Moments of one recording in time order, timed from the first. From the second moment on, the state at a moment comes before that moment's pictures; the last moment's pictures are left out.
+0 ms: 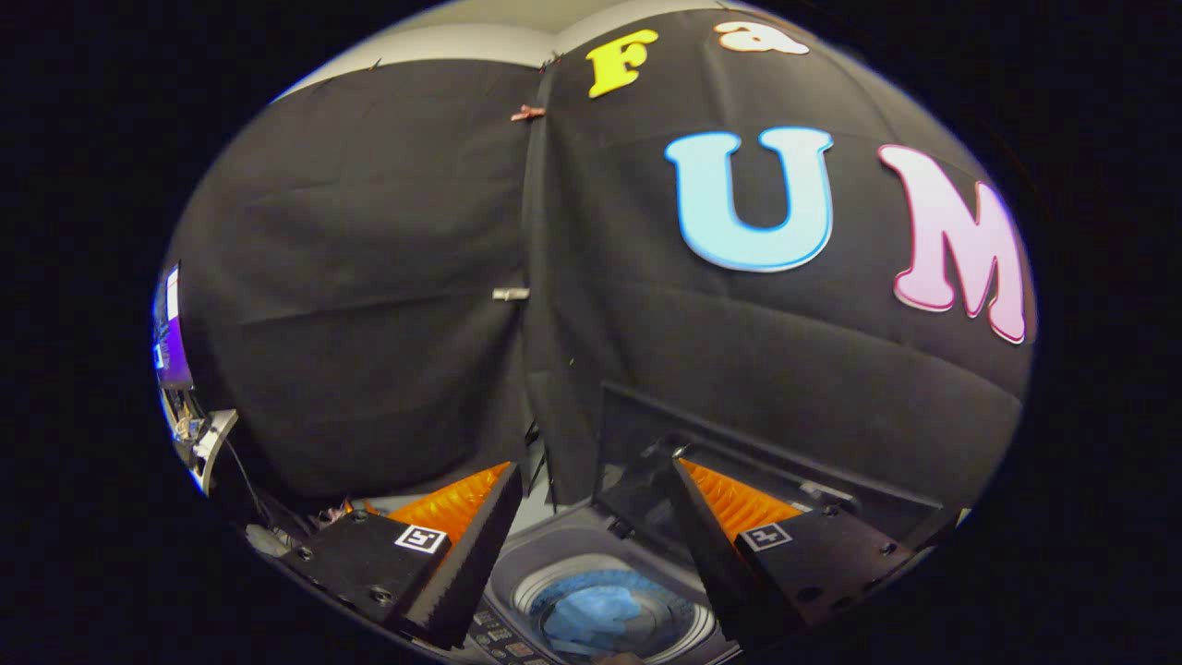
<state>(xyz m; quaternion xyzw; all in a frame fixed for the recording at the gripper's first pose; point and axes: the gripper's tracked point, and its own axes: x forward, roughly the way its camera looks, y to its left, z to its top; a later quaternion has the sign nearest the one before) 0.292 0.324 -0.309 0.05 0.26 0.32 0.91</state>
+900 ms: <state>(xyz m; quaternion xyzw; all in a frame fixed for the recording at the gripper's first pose) 0.401 0.155 -0.385 0.11 0.34 0.01 0.94</state>
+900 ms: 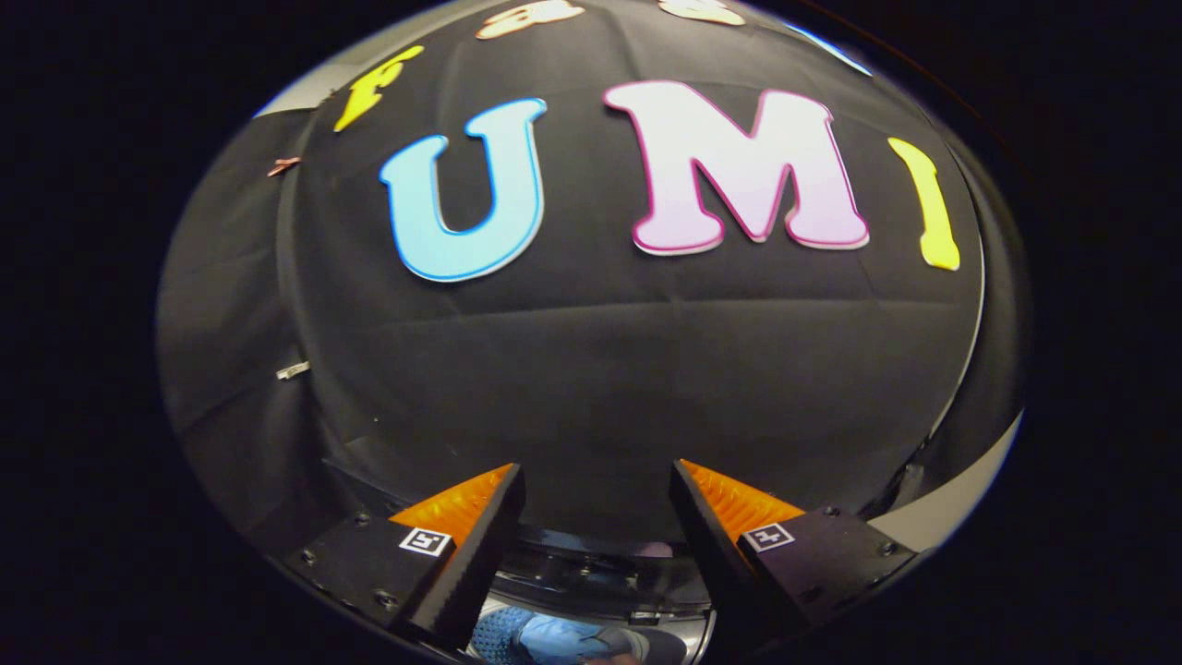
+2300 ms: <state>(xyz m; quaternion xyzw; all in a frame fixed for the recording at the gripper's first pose) 0.279 0.170 -0.390 0.09 0.46 0.00 0.88</state>
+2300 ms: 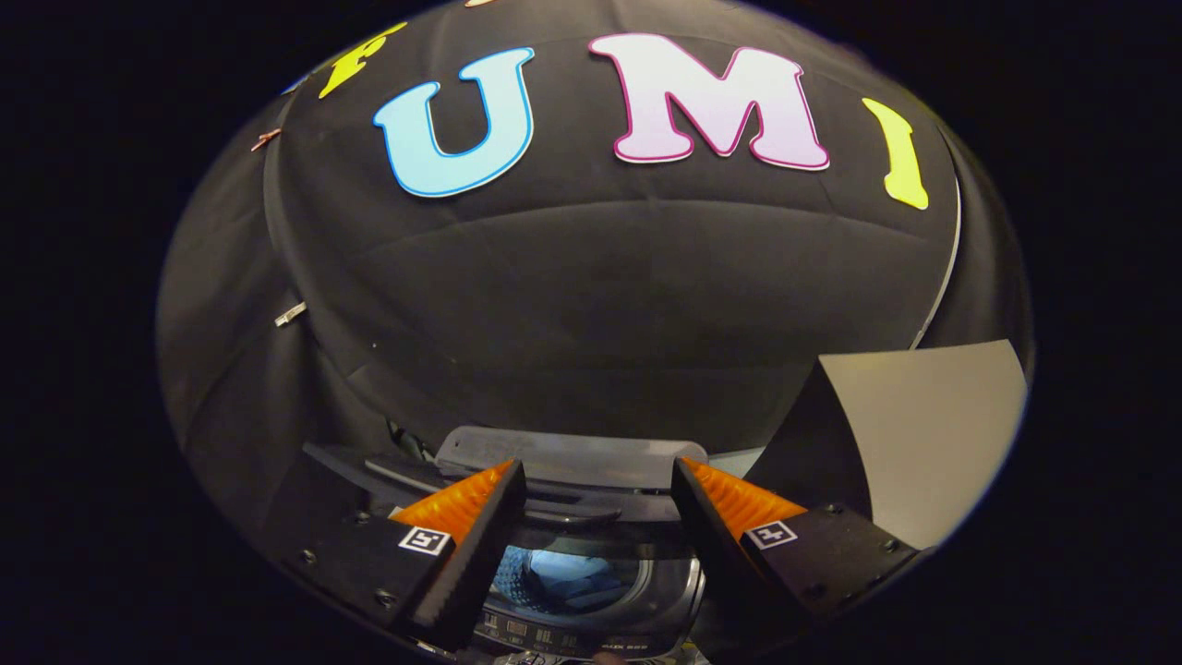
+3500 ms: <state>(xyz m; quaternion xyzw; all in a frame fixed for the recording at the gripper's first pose) 0.264 0.204 -0.390 0.07 0.46 0.07 0.88</state>
